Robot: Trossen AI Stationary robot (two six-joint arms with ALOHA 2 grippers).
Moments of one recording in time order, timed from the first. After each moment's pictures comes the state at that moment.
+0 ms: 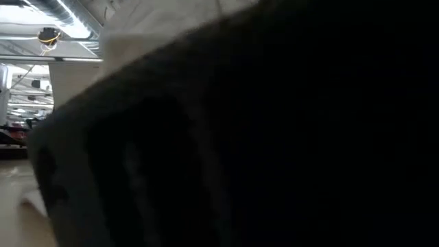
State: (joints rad) left arm -0.33 1.40 1.39 -0.60 -0.91 -0.12; right arm 0.44 1.96 0.53 0.94 0.80 0.23
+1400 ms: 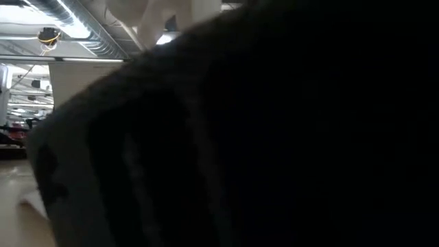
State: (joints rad) left arm -0.22 1.16 1.45 0.29 -1.11 0.95; right arm 0.44 1.96 0.53 0.92 0.79 0.27
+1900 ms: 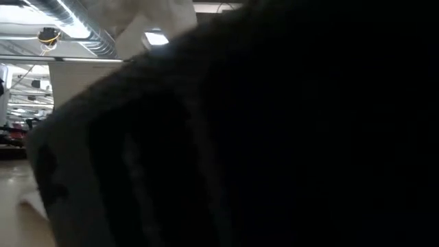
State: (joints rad) left arm 0.11 1.10 1.45 0.33 -1.08 1.23; right arm 0.44 1.96 0.53 0.92 0.79 0.27
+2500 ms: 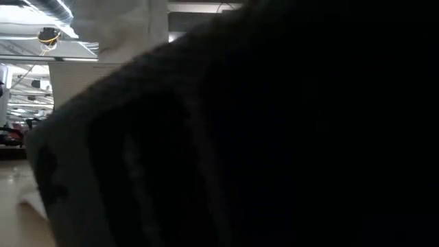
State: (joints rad) left arm 0.44 1.11 1.45 0.14 -1.04 1.06; right arm 0.44 1.96 0.53 0.92 0.79 0.27
